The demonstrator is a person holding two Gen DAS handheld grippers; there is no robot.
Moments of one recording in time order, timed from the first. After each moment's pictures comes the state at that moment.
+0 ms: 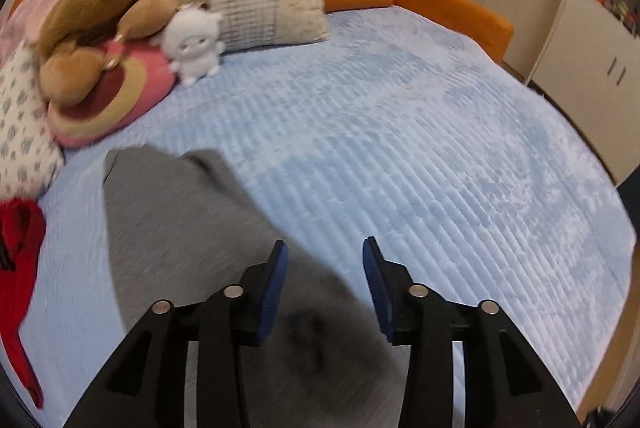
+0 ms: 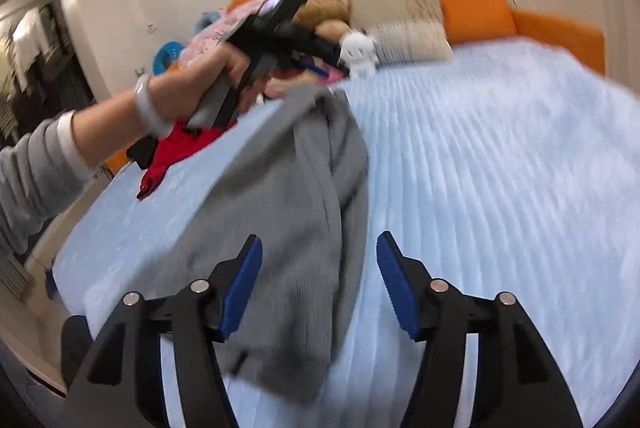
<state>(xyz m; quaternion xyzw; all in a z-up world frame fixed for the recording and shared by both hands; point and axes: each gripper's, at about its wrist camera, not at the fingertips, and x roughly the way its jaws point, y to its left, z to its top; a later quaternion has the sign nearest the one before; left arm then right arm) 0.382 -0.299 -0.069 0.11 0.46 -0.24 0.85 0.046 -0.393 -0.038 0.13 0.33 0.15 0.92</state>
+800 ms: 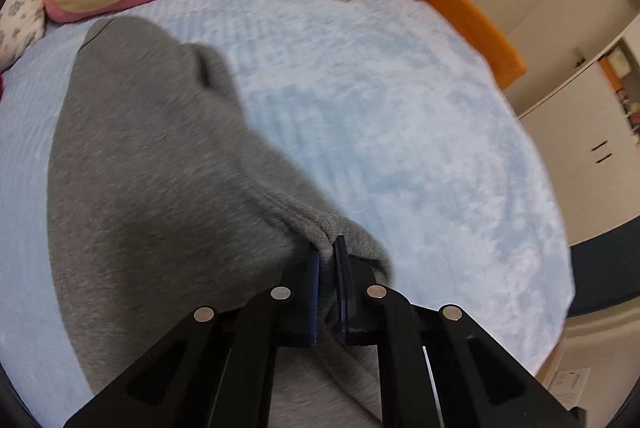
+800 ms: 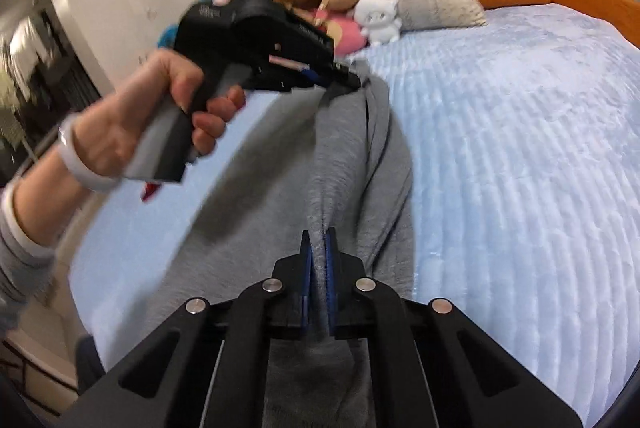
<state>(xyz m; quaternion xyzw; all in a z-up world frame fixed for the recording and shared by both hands) 0.384 -0.280 -0.115 -0.06 0.54 -0.26 0.80 0.114 -0.389 -0.087 0.20 0.38 0.17 0.89</state>
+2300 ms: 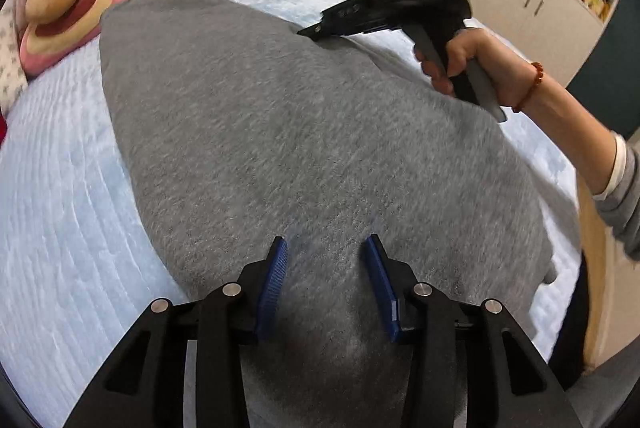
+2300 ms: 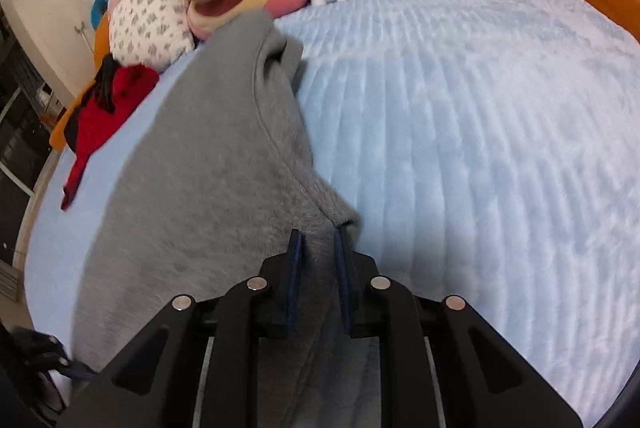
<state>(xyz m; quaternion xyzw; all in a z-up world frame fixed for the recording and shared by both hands) 0.181 -0.186 -0.182 0.15 0.46 -0.37 0.79 0.306 -0.411 -0.154 0.10 0.48 0.11 0.86</state>
